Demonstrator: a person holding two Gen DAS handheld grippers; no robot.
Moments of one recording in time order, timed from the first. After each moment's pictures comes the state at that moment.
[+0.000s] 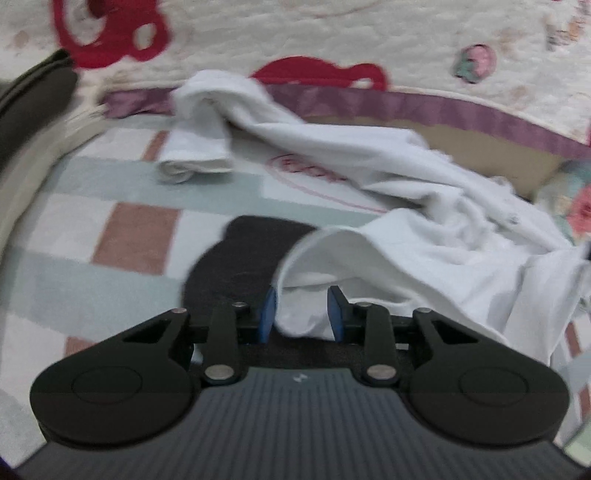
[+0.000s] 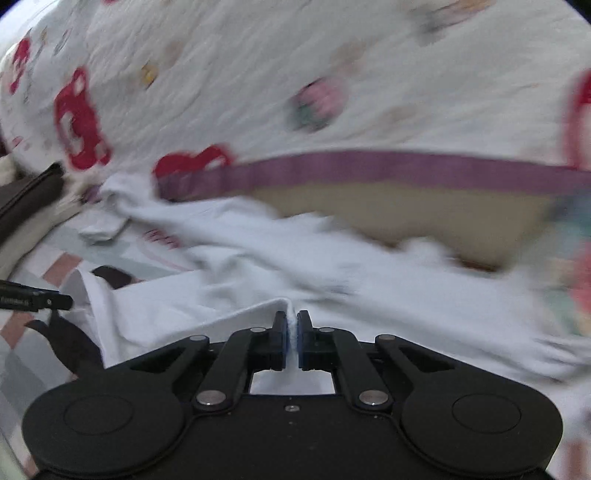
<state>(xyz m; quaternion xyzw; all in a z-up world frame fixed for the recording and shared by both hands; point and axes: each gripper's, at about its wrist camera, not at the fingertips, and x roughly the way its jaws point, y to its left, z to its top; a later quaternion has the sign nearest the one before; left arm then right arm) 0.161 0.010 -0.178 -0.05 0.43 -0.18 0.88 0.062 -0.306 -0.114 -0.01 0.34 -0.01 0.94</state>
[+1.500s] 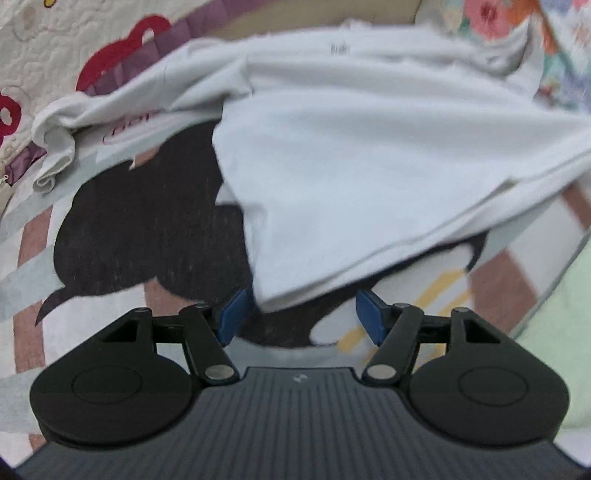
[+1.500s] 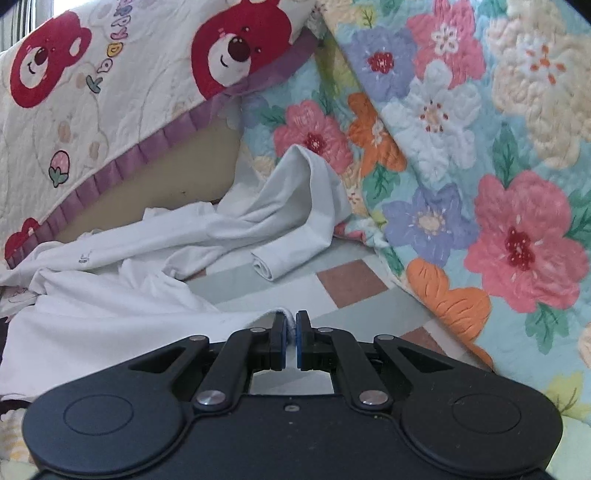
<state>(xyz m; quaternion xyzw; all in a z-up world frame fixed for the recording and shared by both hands) 0.026 -0.136 -0.204 0.18 0.46 -0.25 0.83 -0.178 -0.504 -0.154 0.15 0.28 -0.24 0.92</state>
